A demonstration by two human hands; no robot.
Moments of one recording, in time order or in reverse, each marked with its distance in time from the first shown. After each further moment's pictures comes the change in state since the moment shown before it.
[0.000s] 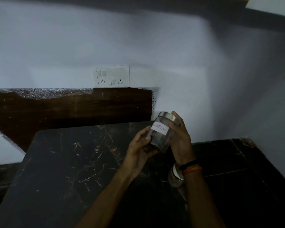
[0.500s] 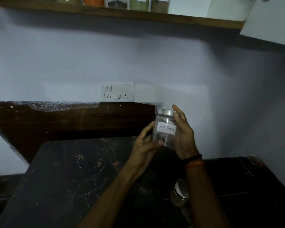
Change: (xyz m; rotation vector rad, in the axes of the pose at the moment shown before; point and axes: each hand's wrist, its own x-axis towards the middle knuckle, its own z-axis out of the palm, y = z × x) left_hand 0.026 0.036 0.029 0.057 -0.124 0.125; right_hand 0.031 -0.052 0.031 -0.021 -0.175 -0.092
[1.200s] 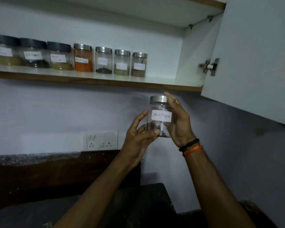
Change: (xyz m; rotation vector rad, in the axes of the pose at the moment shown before) left_hand 0.109 0.132 0.095 0.115 -0.180 0.269; right_hand 0.083 -0.179 0.057 -0.046 -0.124 -0.374
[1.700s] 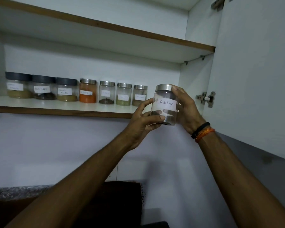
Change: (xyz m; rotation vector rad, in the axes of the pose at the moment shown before) left_hand 0.102 0.096 0.033 0.179 -0.121 0.096; right_hand 0.086 -0.093 0.021 -0.347 -0.024 -0.092
